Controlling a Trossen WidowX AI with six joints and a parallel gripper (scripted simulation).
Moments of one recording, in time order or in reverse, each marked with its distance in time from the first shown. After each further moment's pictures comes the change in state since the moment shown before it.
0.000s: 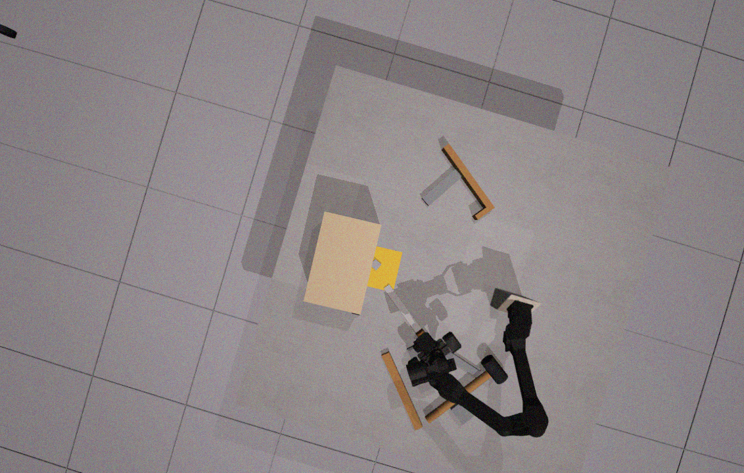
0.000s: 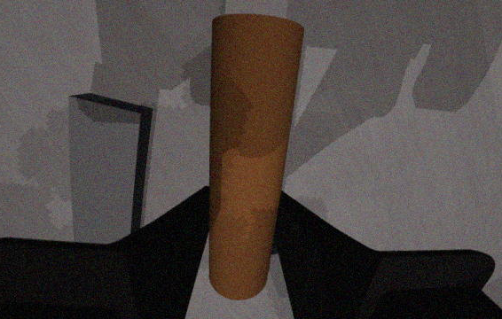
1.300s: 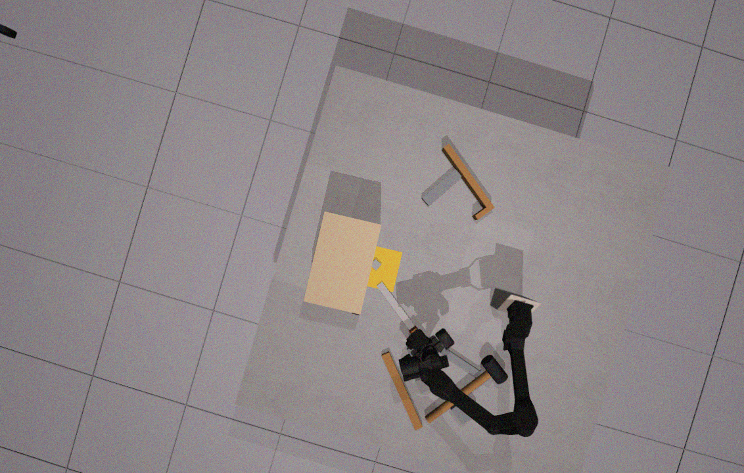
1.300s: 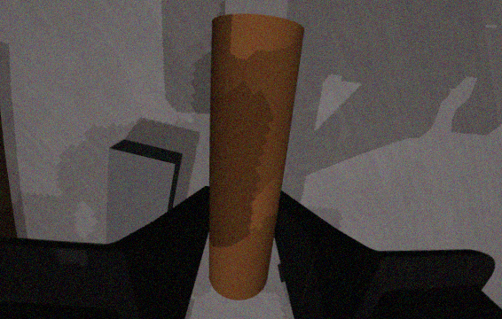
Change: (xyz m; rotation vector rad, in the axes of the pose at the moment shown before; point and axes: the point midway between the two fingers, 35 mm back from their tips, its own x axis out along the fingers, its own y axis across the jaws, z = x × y) arm 0.000 0.012 0.023 -0.008 0.001 0.005
